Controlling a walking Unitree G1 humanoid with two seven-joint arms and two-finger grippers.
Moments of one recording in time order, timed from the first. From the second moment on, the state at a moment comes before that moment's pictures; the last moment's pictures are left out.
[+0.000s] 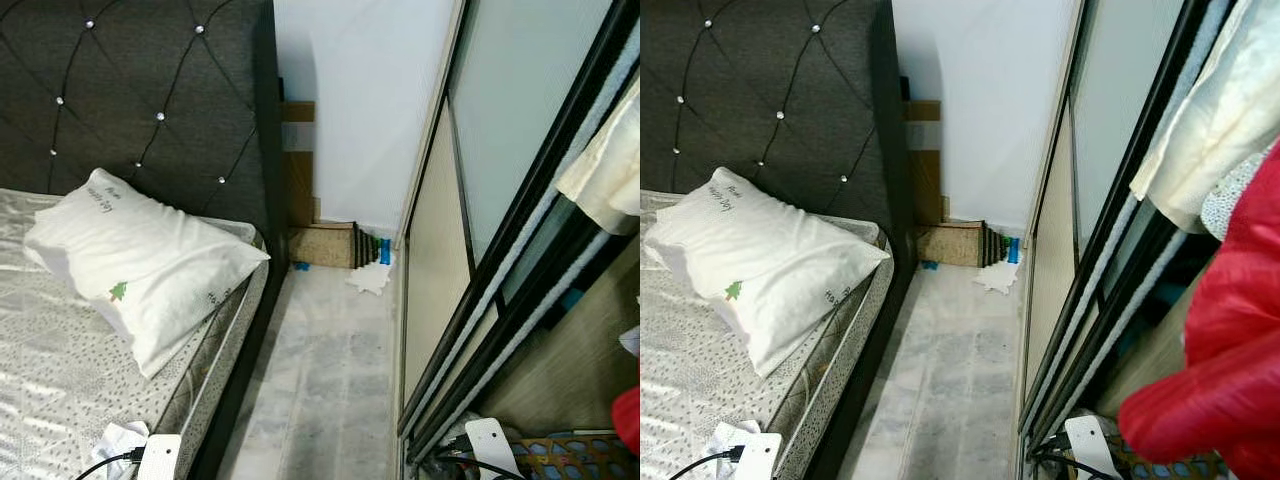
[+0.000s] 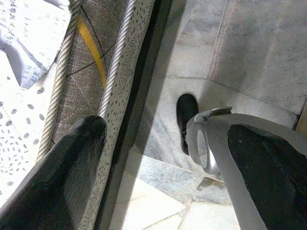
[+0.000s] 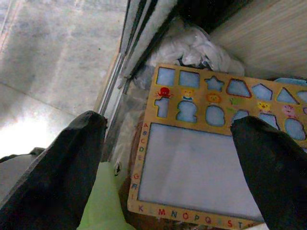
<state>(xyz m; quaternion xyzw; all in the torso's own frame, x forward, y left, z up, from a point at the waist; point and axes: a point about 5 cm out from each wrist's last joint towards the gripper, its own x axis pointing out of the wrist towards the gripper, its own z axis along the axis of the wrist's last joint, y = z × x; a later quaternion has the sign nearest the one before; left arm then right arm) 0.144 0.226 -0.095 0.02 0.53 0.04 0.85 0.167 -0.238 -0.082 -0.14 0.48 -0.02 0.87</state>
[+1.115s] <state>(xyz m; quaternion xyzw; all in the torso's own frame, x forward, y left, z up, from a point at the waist) 0.140 0.224 -0.096 0.03 0.54 0.02 0.84 0.166 -0.245 -0.080 -0.16 0.48 -0.01 0.86</state>
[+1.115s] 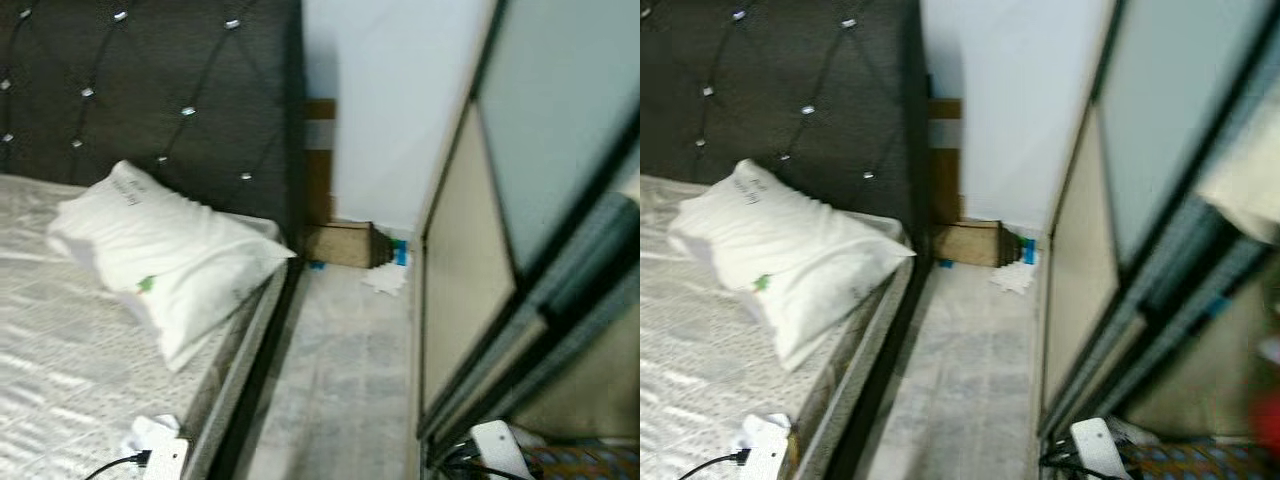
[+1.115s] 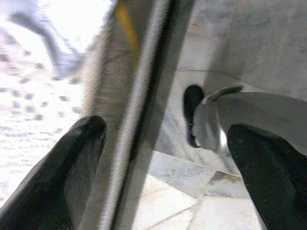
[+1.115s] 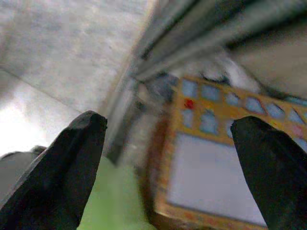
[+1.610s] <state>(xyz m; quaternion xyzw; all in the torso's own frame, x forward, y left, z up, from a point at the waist) 0.138 0.227 -0.096 0.04 0.54 0.02 0.84 0.164 -0.244 -0.081 -0.17 0.48 0.00 0.86</state>
